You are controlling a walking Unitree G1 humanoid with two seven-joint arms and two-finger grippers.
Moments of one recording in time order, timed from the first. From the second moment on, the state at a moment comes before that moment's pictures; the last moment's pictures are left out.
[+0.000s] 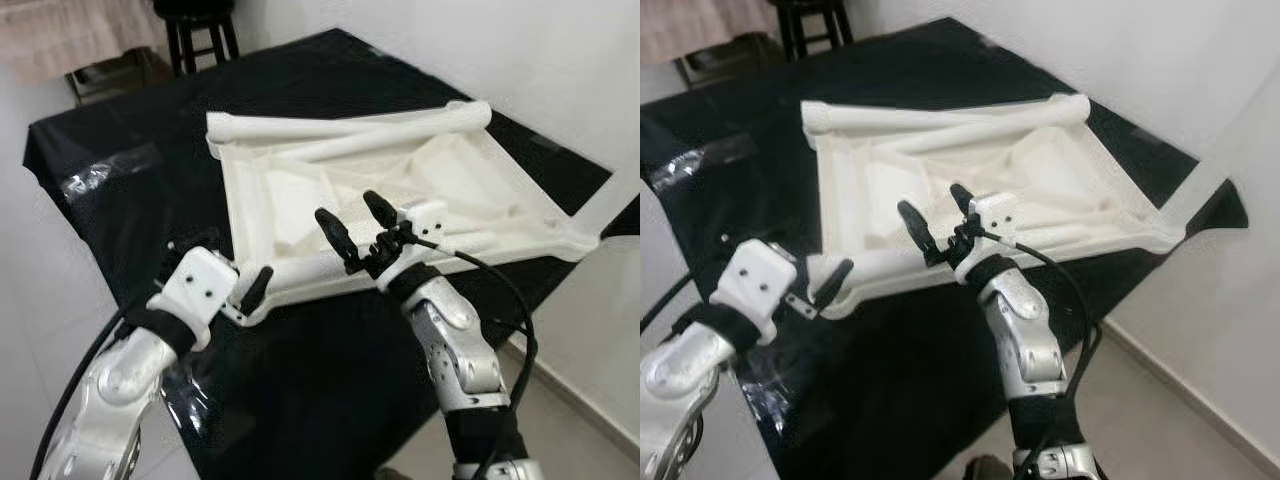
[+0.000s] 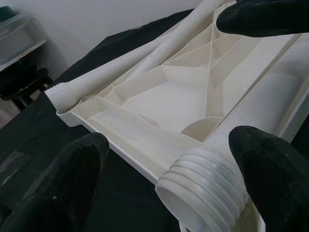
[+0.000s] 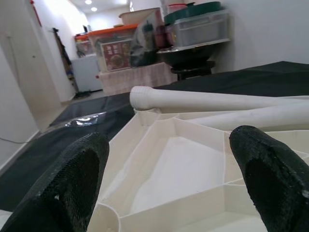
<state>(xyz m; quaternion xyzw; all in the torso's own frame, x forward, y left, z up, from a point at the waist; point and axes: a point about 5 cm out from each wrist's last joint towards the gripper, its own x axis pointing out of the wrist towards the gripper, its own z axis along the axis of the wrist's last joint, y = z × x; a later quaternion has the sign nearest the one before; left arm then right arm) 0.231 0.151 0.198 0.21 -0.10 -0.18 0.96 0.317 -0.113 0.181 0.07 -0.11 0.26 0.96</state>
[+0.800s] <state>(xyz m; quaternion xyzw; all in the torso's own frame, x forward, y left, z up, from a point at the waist) 0.218 0.153 0.190 0.16 -0.06 -0.17 0.97 0.333 -0.118 0.194 0.03 -0.13 0.27 0.95</state>
